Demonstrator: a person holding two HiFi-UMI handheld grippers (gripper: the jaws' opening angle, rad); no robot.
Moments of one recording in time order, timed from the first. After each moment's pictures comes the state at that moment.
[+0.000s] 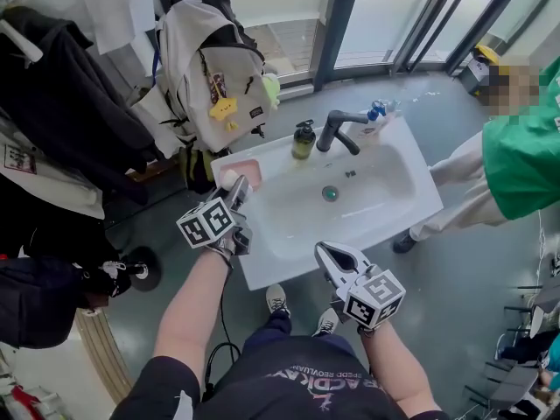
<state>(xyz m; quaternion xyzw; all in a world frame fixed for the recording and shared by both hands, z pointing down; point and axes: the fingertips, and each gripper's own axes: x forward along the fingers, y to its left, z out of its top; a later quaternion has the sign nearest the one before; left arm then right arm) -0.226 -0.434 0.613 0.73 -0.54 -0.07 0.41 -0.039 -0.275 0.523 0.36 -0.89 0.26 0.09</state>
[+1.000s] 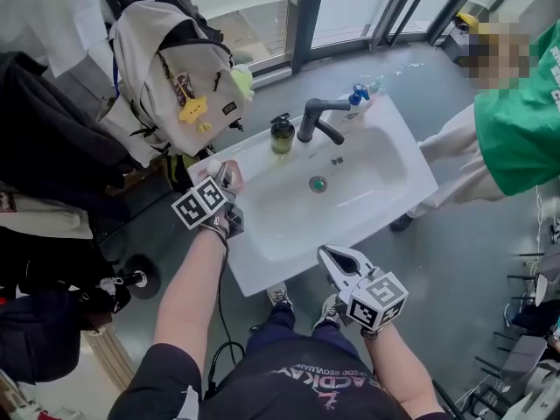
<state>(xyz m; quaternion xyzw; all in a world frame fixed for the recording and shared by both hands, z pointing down) -0.223 -0.499 0.681 0.68 -0.59 -0.01 0.44 -0.004 -0.277 0.553 0.41 -0.86 0.29 0.10</state>
